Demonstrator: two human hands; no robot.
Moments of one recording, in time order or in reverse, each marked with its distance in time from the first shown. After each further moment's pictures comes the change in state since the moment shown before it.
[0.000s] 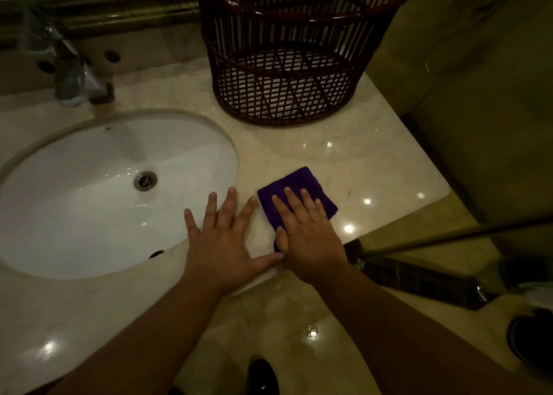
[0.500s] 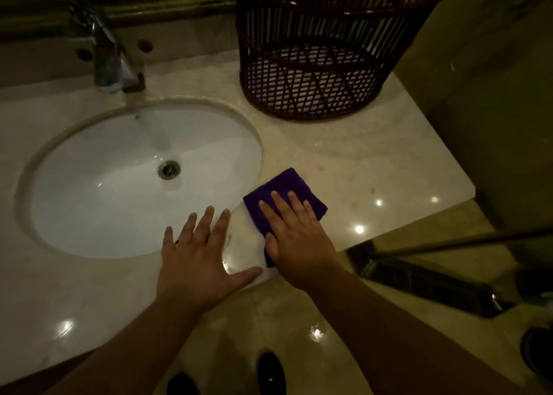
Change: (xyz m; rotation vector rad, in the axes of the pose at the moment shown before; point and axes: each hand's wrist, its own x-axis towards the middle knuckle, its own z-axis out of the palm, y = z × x) left_hand -0.056 -0.071 0.005 0.005 -0.025 -0.126; right_hand 0.002 -0.060 0.006 0.021 -0.022 -0.130
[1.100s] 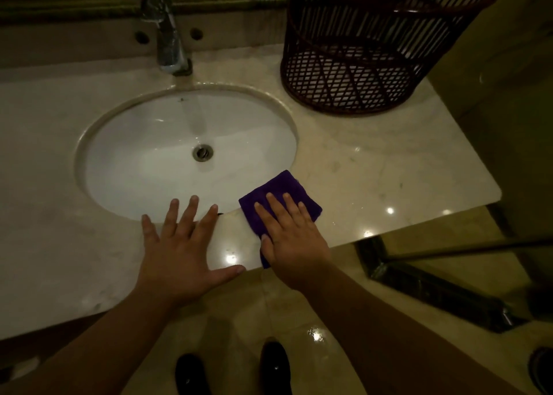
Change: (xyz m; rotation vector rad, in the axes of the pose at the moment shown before) left_hand -0.056 -0.080 -0.022 0.105 0.005 -0.010; right_hand -0.015 -0.076 0.010 0.010 -0.022 -0.095
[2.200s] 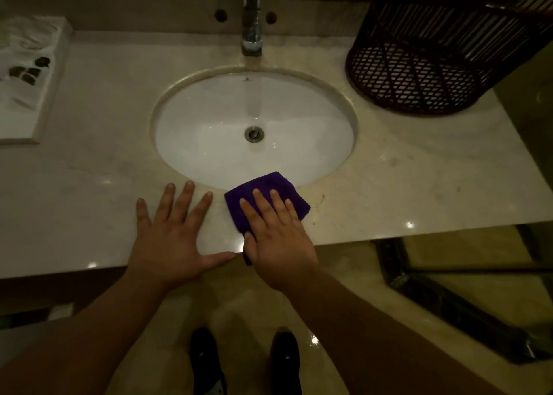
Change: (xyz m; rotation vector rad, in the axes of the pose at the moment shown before) left_hand -0.068 -0.102 0.019 0.024 0.065 -0.114; right_hand 0.011 -0.128 0.032 0.030 -0.054 -0.127
